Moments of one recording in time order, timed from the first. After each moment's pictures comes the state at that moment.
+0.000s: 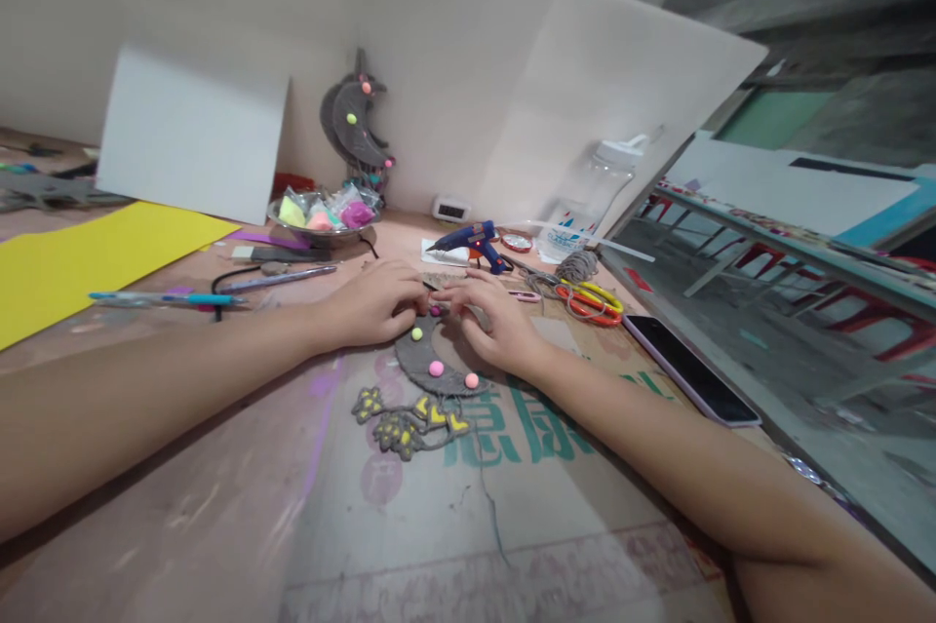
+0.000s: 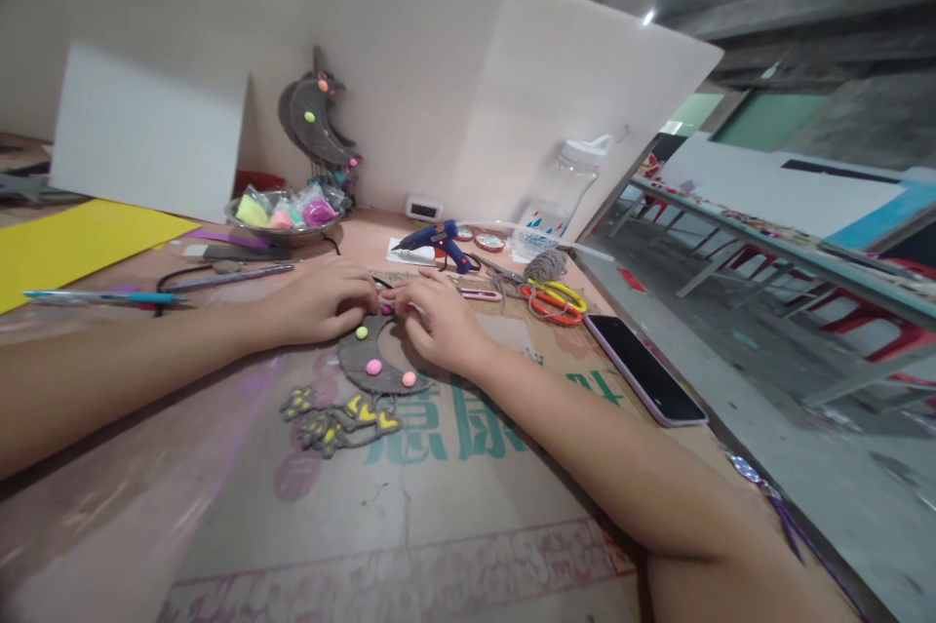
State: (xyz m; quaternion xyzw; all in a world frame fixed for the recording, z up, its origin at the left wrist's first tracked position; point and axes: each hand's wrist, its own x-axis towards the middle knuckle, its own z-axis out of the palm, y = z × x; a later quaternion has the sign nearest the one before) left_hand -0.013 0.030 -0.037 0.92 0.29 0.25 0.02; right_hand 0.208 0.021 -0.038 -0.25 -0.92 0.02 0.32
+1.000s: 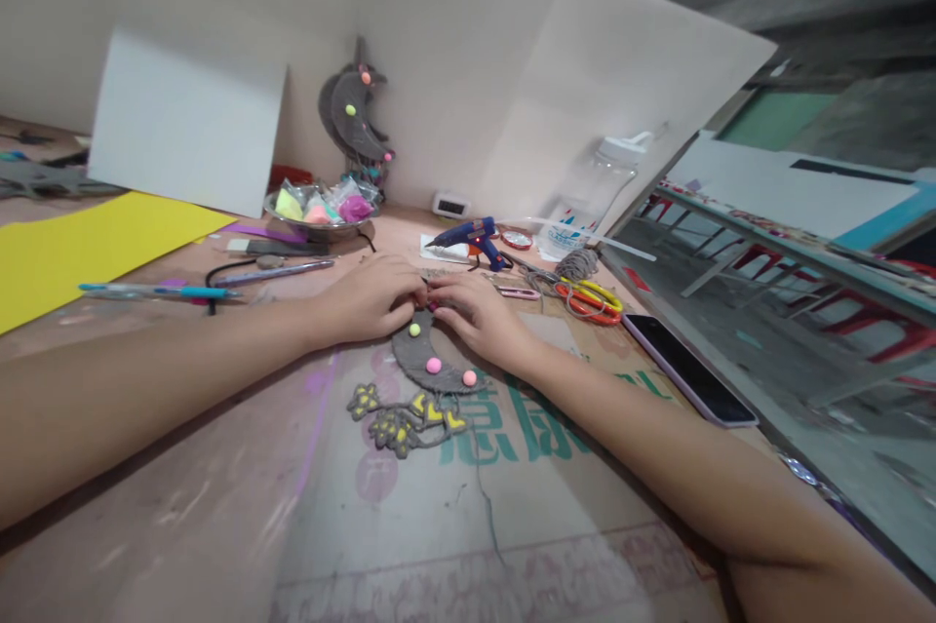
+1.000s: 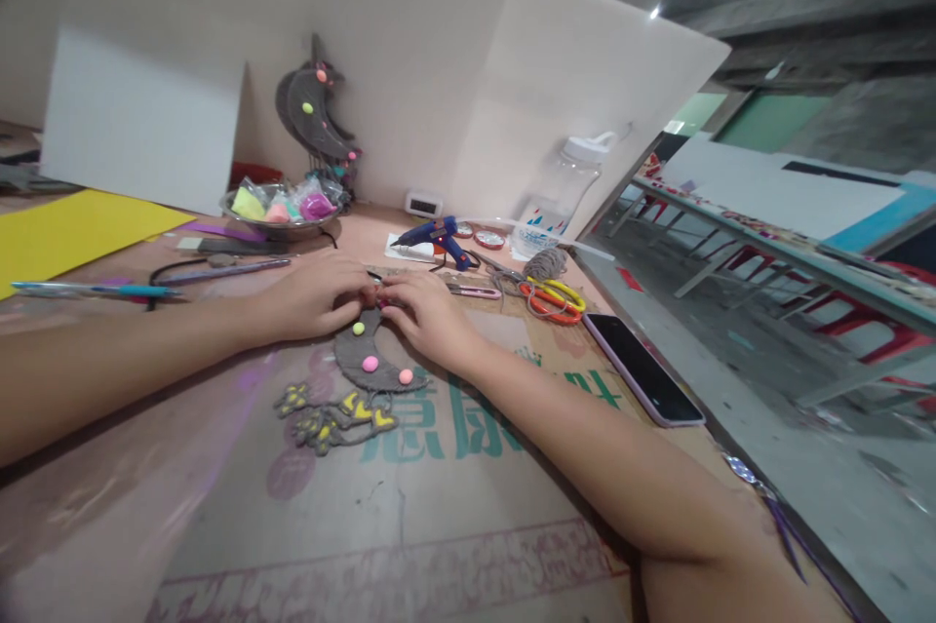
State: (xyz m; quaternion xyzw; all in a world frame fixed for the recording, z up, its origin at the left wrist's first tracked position) left_hand -0.013 0.032 -0.040 0.92 0.30 0.26 0.00; right_hand 0.201 0.032 -0.047 -0.28 -0.91 0.04 0.30
